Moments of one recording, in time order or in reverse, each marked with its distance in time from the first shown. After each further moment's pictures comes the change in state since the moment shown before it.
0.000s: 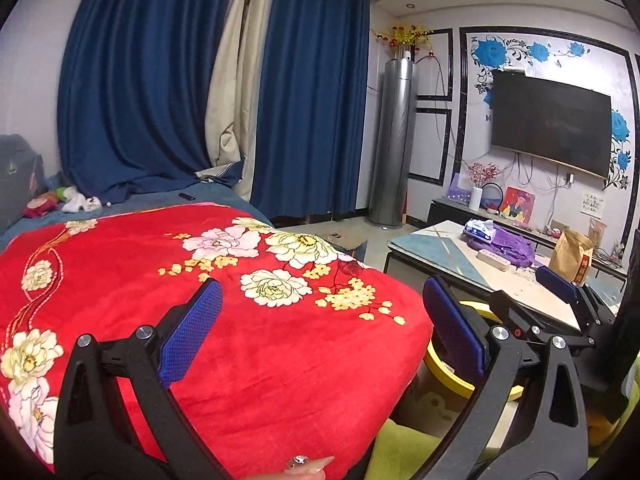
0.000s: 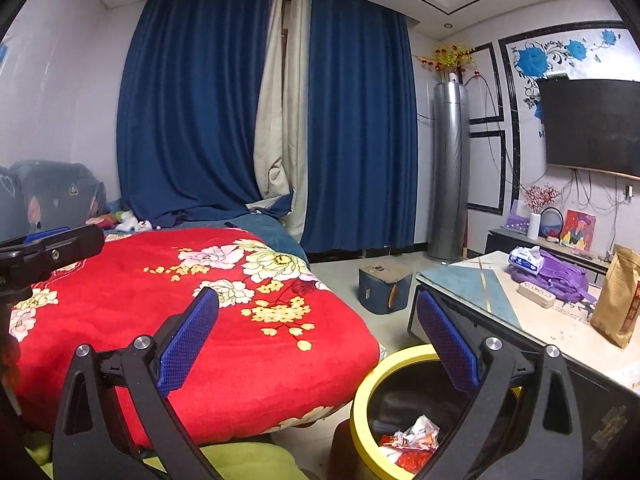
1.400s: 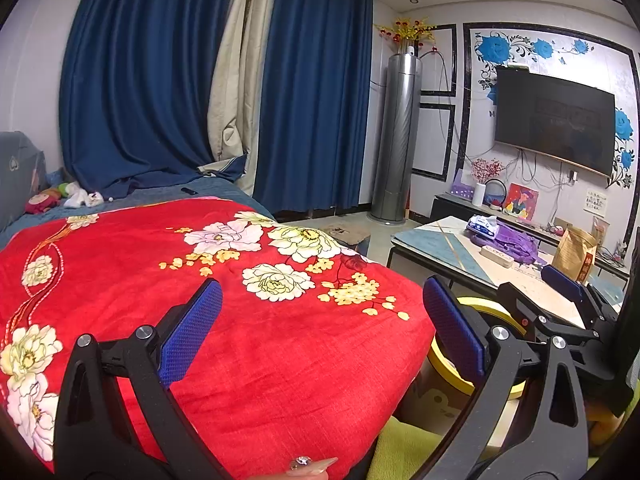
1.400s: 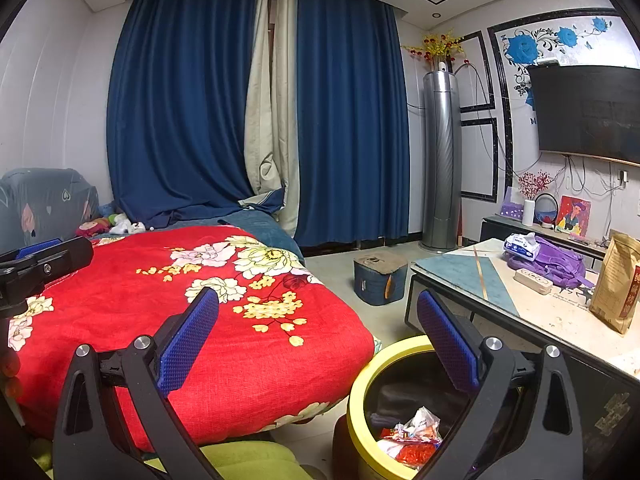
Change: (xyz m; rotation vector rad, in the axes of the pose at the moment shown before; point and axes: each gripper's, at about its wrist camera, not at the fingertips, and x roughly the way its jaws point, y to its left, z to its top) left arm 0.005 -0.001 -0.006 -0.006 0.015 0.009; right arm 0.006 -0.004 -0.005 0.031 0.022 -0.018
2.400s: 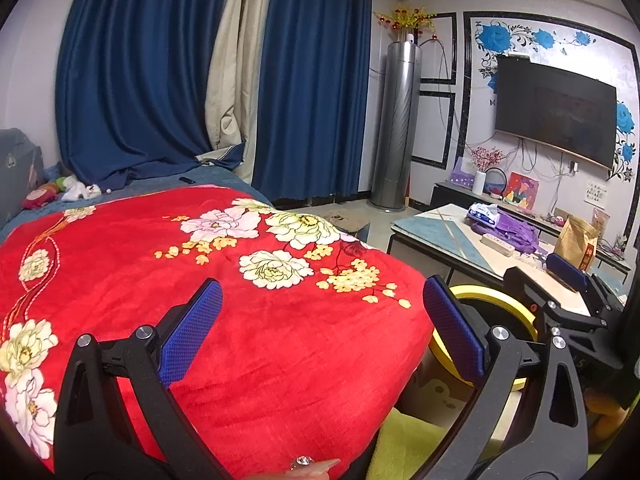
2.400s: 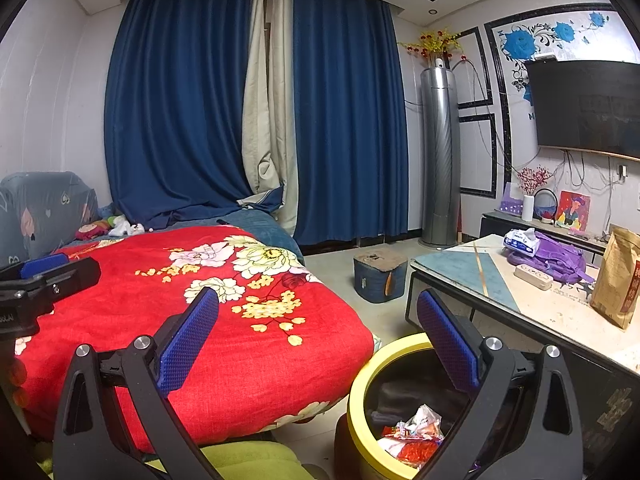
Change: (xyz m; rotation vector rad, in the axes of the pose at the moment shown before) left arm 0.010 -0.002 -0.008 0.010 0.048 0.011; right arm 0.001 -0.001 -0.001 0.015 0.006 -0.006
